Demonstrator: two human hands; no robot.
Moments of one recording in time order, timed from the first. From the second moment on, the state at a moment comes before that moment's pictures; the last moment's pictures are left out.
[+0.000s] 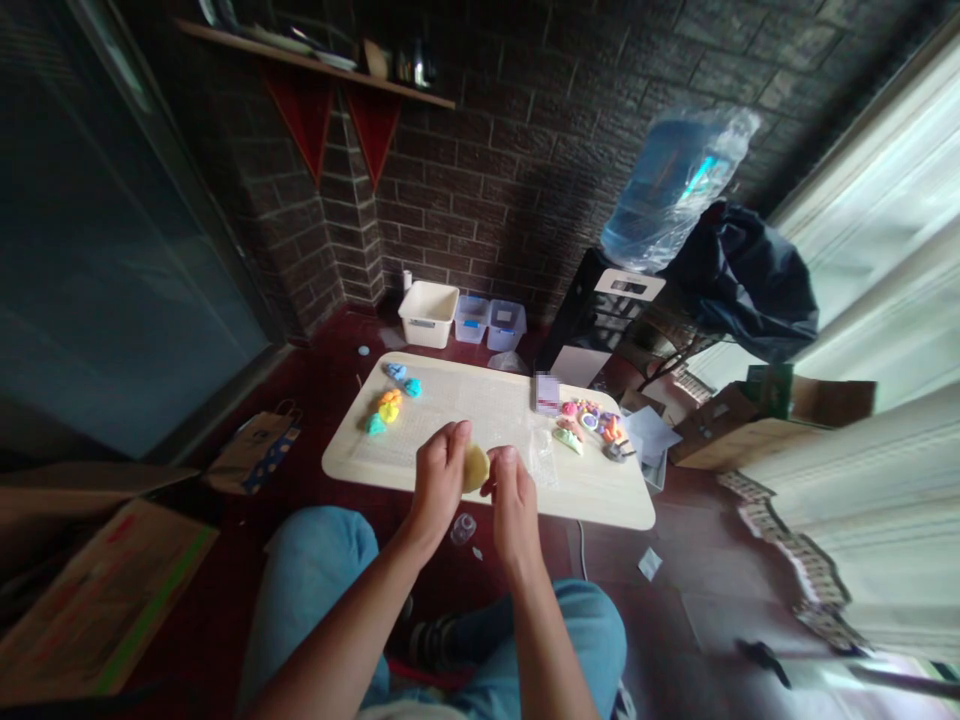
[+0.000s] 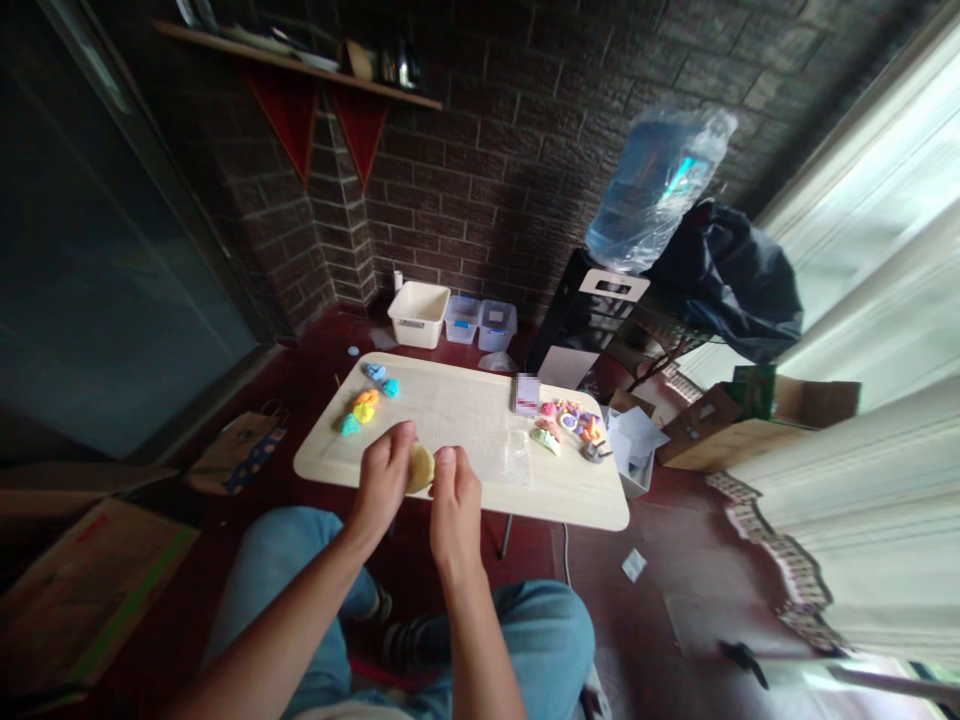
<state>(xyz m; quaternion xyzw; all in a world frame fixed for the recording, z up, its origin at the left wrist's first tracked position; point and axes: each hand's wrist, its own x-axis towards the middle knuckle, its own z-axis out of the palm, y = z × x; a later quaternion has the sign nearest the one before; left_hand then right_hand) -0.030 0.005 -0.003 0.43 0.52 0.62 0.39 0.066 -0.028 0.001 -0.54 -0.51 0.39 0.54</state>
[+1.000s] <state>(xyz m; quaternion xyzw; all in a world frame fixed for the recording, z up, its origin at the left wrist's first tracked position) -0.028 0.003 0.025 0.13 0.22 0.46 0.85 0.051 0.006 0.047 -0.48 -0.65 0.22 0.54</state>
